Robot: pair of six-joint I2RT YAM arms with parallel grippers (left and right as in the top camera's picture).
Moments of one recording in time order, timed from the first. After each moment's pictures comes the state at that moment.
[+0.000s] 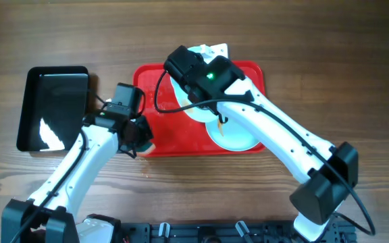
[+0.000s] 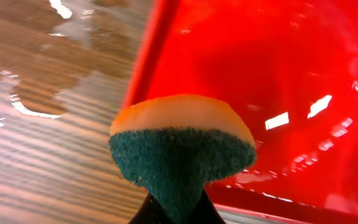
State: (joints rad) left arm -0.23 1.42 0.87 -0.82 0.02 -0.64; right arm 0.77 1.89 1.81 -1.32 0.61 0.63
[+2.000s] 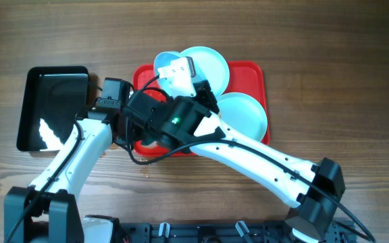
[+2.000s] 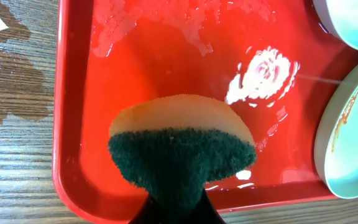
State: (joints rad) left arm -0.16 1.49 0.87 -0.70 0.28 -0.44; right arm 1.03 1.89 1.80 -1.25 1.01 0.64
